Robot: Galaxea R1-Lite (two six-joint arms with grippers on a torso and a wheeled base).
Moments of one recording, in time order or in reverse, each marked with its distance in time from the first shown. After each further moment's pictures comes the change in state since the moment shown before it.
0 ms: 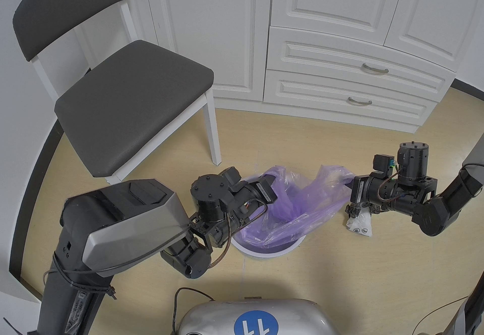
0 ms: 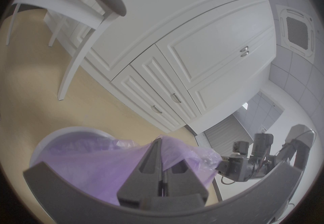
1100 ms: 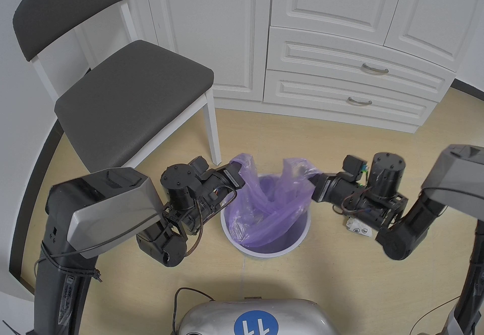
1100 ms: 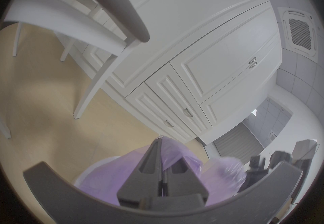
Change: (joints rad) left arm 0.129 -0.023 0.053 -0.057 -0.002 0.002; right arm 0.190 0.168 -0.016 -0.442 -0.037 0.243
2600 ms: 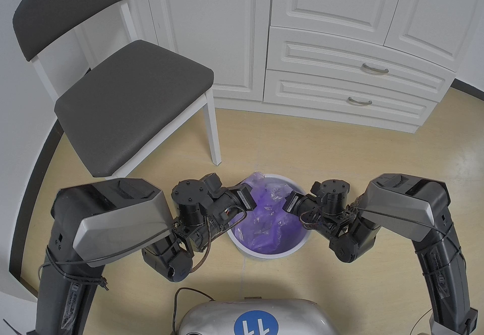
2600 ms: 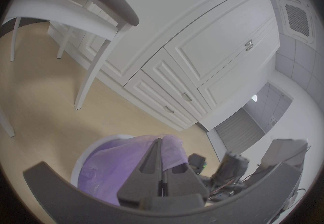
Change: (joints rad) left arm -0.064 0.001 0.087 -0.003 -0.003 0.086; right arm 0.013 0.473 -0.421 0.075 -0.166 0.230
